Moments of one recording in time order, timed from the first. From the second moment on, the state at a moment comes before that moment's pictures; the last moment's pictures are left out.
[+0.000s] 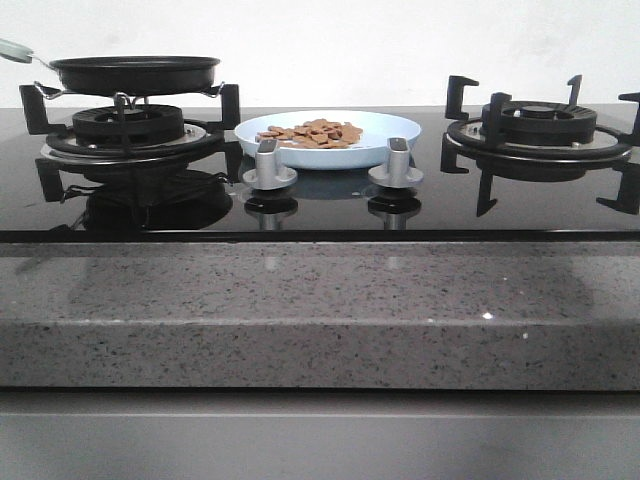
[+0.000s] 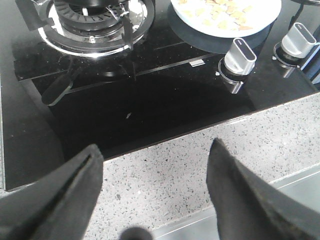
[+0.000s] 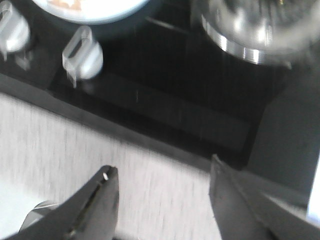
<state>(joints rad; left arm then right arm) -0.20 0.74 -0.84 -0.26 0.85 0.25 0.22 0.97 -1.00 0.13 0.95 -0.10</state>
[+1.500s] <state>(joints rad) -0.20 0.74 -0.83 -0.26 0.82 0.25 0.22 0.41 -0.65 0.13 1.00 -0.08</state>
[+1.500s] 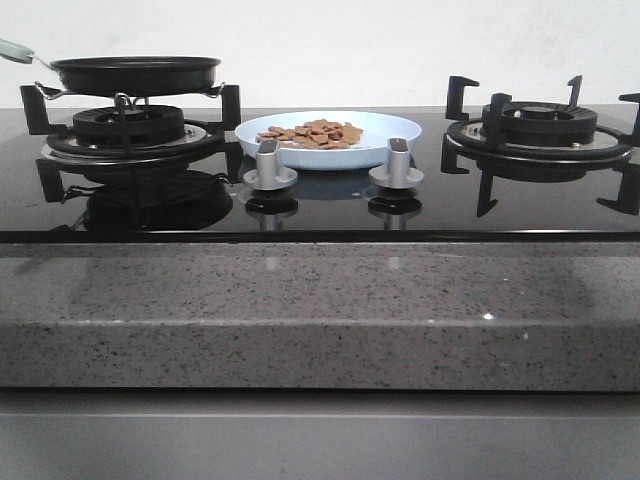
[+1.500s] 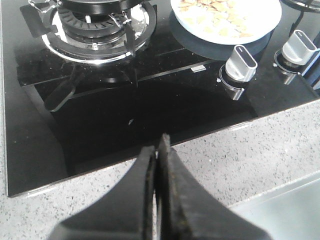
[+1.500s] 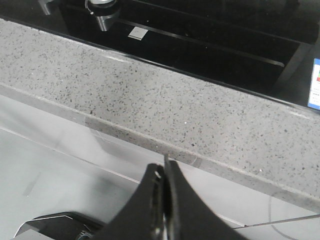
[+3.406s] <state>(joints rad) -0.01 0.00 0.00 -0.01 -0.08 -0.05 0.22 0.41 -0.65 0.13 1.00 -0.08</state>
